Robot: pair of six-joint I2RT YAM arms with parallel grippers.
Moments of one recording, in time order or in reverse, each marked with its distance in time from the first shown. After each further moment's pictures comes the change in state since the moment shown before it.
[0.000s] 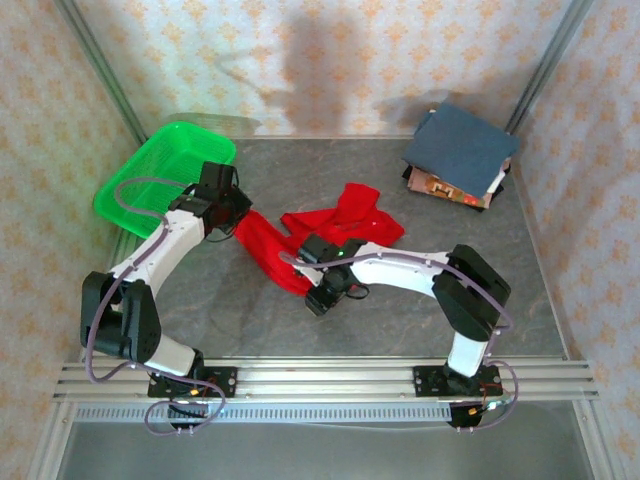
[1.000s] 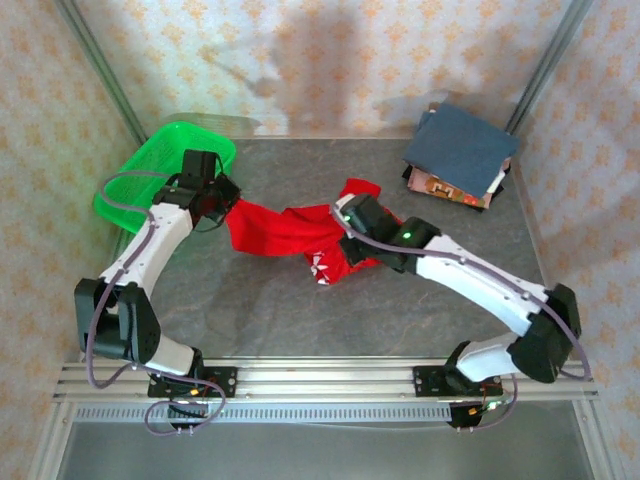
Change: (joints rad) left arm 0.090 -0.022 0.110 -0.050 0.101 -0.001; right arm -0.163 -0.428 0.050 -0.024 0.333 -0.011
